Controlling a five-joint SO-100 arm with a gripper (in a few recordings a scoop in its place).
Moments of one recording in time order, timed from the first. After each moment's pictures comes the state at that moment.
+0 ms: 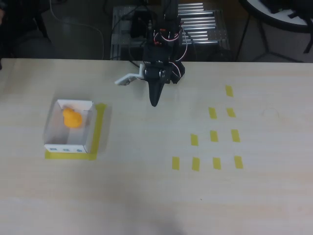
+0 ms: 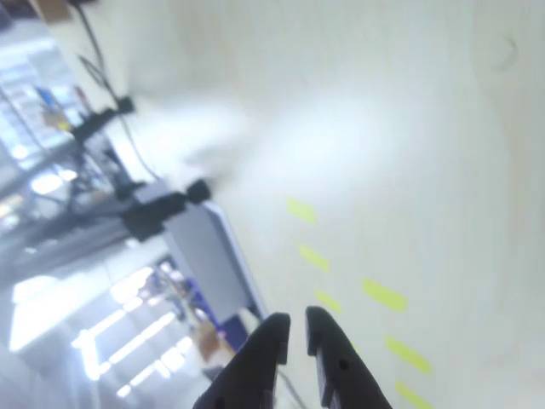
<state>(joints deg) 5.9 184.6 160.2 64.3 9.3</state>
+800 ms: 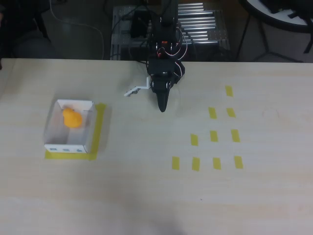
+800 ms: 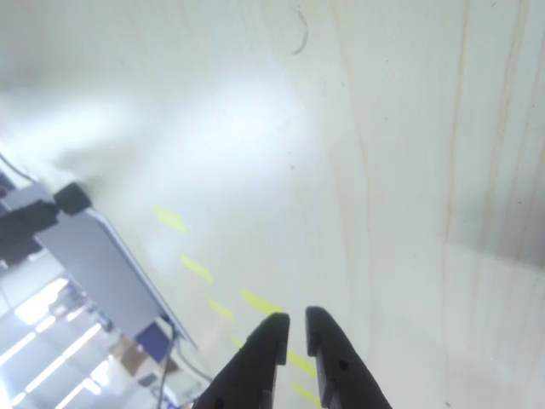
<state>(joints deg) -0.4 188.1 172.2 67.6 10.4</state>
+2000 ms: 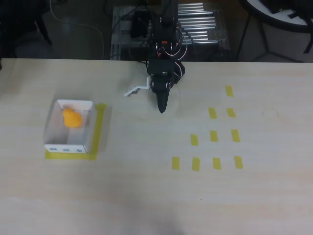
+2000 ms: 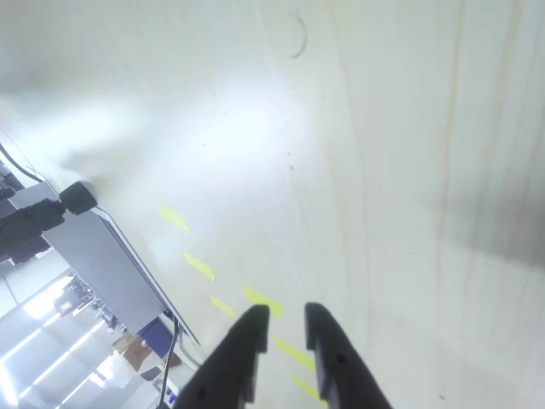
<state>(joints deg) -0.4 188.1 172.2 67.6 10.4</state>
